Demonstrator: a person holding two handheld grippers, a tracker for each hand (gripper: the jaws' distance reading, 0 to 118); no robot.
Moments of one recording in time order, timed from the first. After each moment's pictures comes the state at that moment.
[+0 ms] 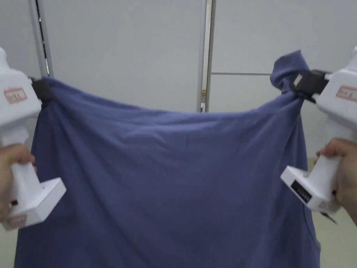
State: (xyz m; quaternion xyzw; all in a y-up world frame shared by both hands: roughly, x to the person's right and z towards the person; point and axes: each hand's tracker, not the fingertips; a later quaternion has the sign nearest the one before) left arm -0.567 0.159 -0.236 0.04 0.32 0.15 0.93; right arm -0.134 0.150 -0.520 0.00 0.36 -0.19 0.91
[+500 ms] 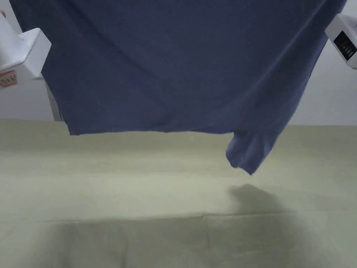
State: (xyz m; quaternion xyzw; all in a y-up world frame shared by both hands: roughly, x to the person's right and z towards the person) left arm -0.571 0.214 -0.281 0.24 0.35 0.08 0.90; right arm -0.181 0.219 -0.549 0.20 0.31 -0.16 0.92
